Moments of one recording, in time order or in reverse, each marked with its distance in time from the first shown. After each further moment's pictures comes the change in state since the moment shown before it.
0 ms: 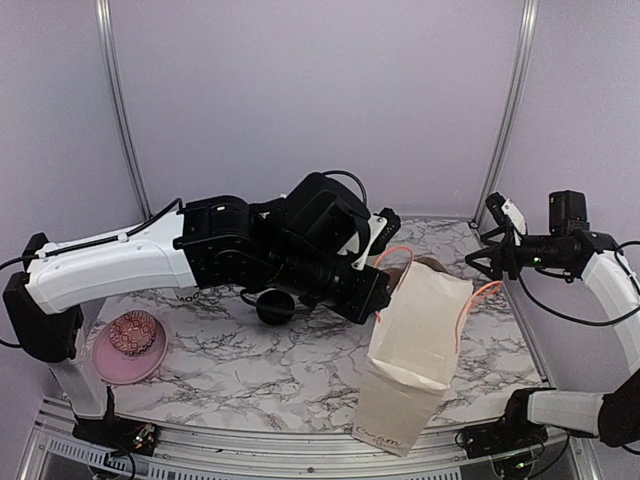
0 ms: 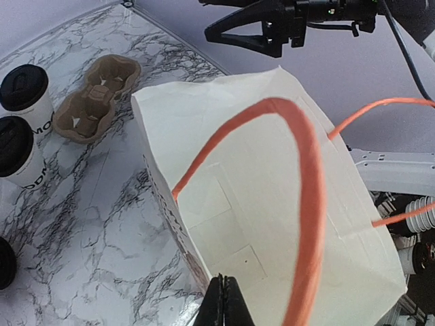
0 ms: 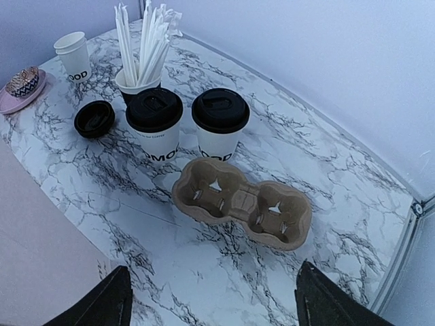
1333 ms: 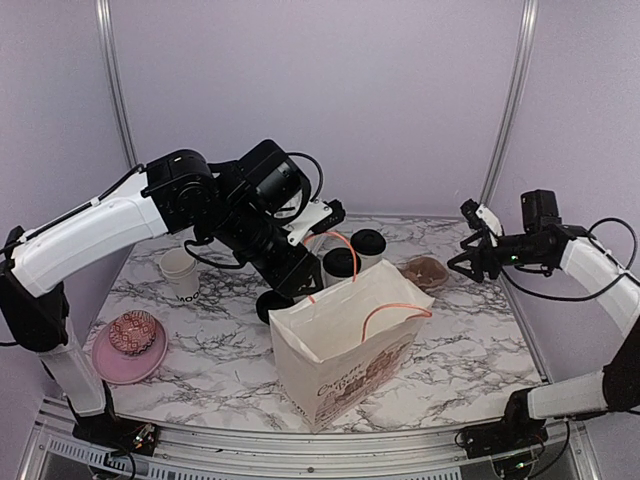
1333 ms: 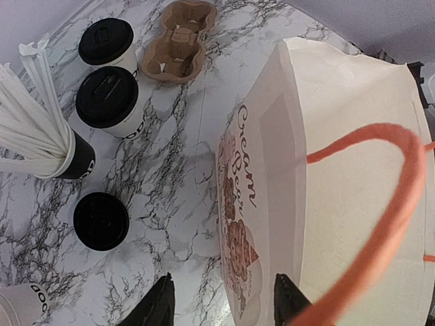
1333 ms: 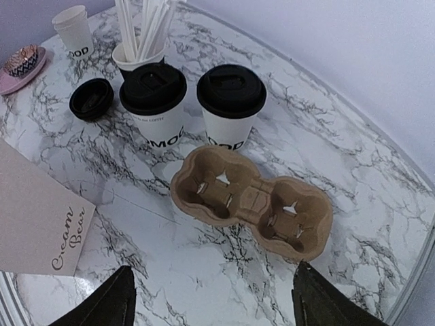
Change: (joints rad) left arm 0.236 -0.108 0.010 -0.397 0.092 0.385; right arm 0.071 0.142 -0.006 0.088 0.019 -0.011
